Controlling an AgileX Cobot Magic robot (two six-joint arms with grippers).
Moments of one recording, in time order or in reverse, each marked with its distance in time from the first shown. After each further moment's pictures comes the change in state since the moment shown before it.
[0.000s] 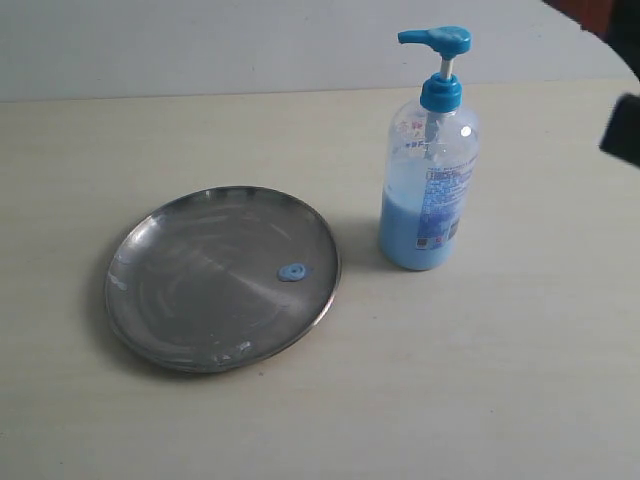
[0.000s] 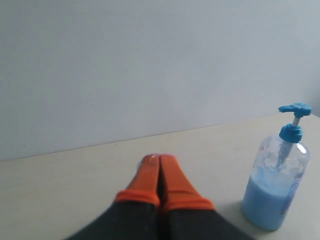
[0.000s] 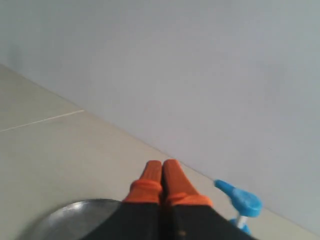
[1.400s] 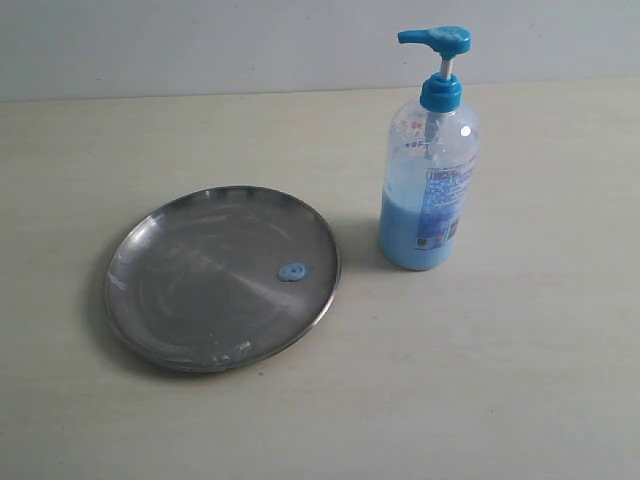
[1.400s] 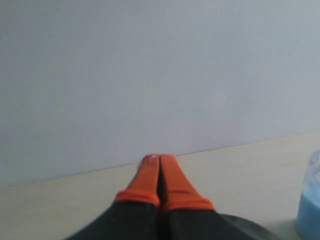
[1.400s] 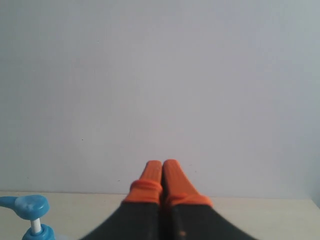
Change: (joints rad) left arm 0.071 -0.132 0.000 0.339 0.005 -0.252; right arm 0.000 -0.053 0.011 0.207 -0.655 -0.144
